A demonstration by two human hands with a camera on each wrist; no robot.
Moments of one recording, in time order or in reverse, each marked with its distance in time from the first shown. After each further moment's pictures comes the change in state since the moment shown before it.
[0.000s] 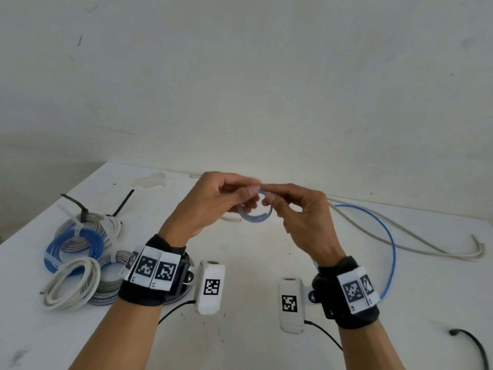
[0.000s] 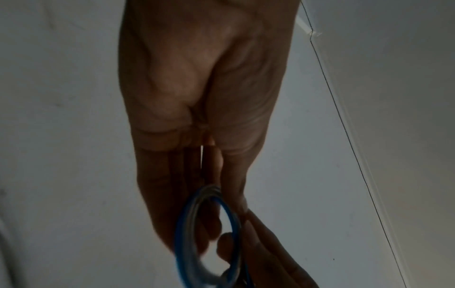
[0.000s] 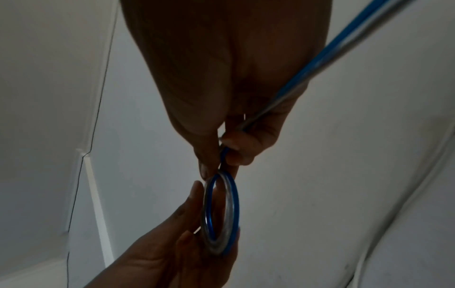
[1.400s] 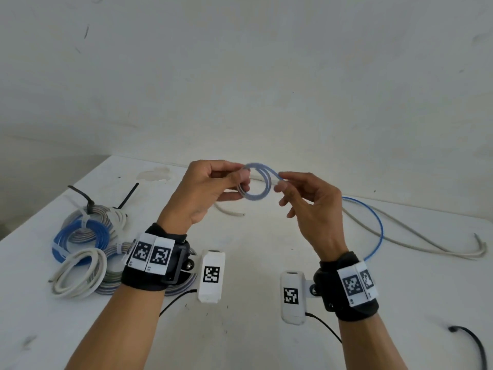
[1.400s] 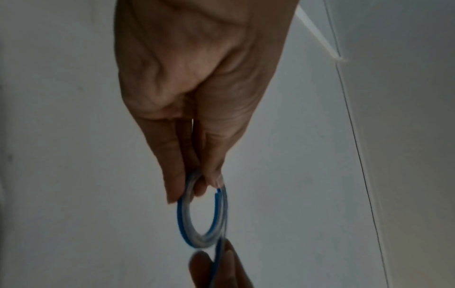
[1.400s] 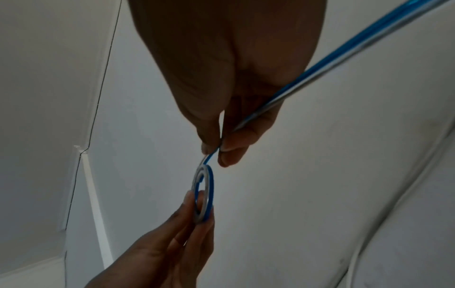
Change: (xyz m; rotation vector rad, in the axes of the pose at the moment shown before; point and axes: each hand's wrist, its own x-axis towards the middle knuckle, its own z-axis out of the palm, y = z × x) left_hand 0.000 0.003 -0.008 -0.126 0.210 -0.024; right_hand 0.002 -0.004 0.001 0.101 0.157 0.050
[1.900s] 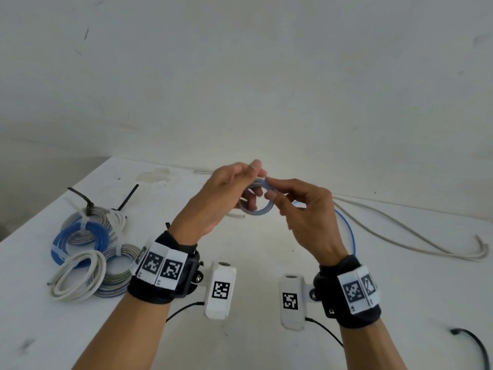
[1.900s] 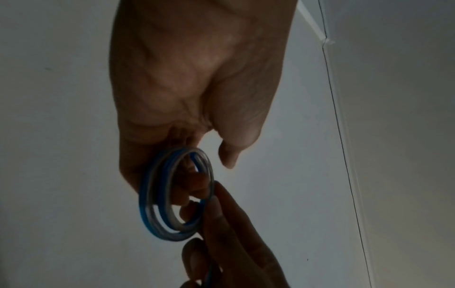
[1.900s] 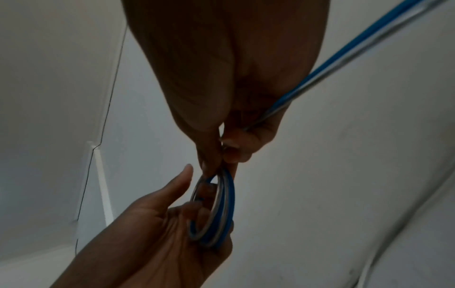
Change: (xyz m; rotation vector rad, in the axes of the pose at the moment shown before) left_hand -0.006 0.005 0.022 0.110 -0.128 -0.021; right_hand -0.003 -0.003 0.005 -0.147 -0.113 -0.066
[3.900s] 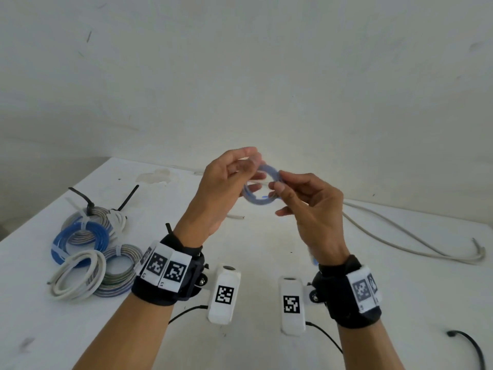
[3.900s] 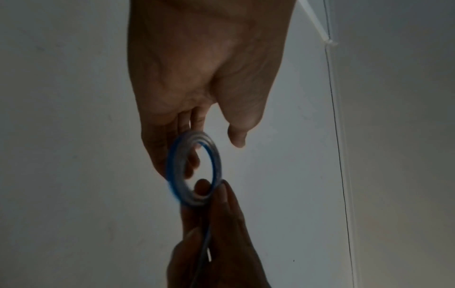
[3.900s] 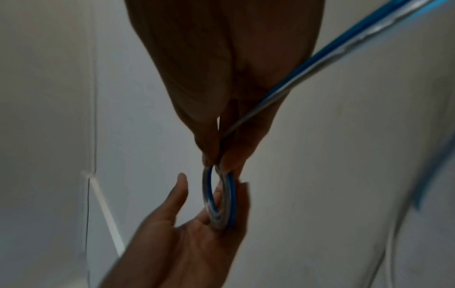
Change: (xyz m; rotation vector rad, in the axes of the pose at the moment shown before) left_hand -0.002 0.009 0.008 -0.180 0.150 0.117; right_hand -0.002 -0.016 0.000 0.359 0.112 0.081
